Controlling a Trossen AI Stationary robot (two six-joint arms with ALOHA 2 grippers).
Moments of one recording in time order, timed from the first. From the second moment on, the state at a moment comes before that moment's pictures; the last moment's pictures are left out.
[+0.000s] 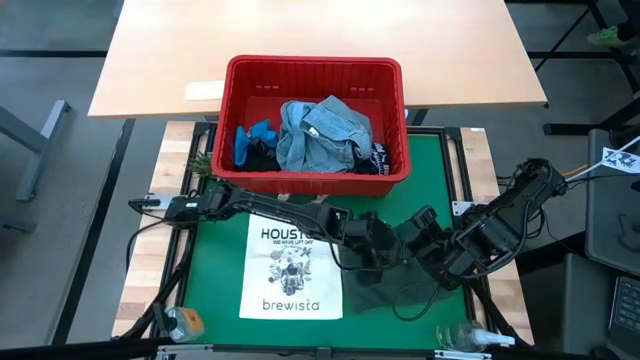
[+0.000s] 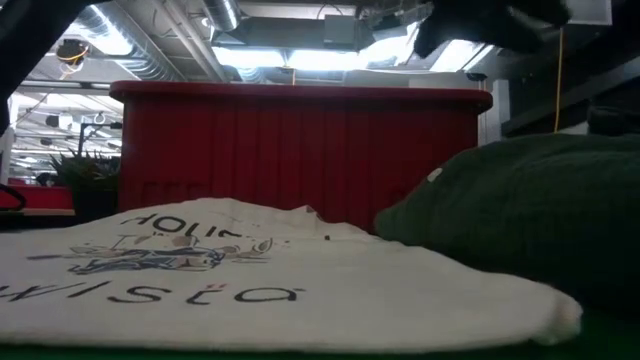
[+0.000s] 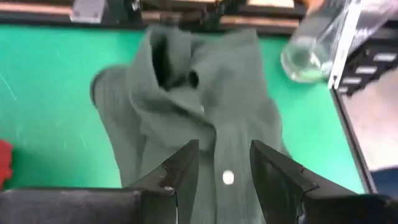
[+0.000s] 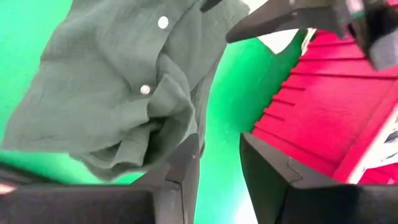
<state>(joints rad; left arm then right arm) -0.20 2.31 2.24 -0.71 -0.05 -0.20 0.71 1.42 1.53 -1.54 0.36 0.00</state>
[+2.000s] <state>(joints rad) -0.19 2.10 1.82 -0.97 -0.25 -0.36 0.43 1.42 1.07 -1.20 0.21 -0.03</state>
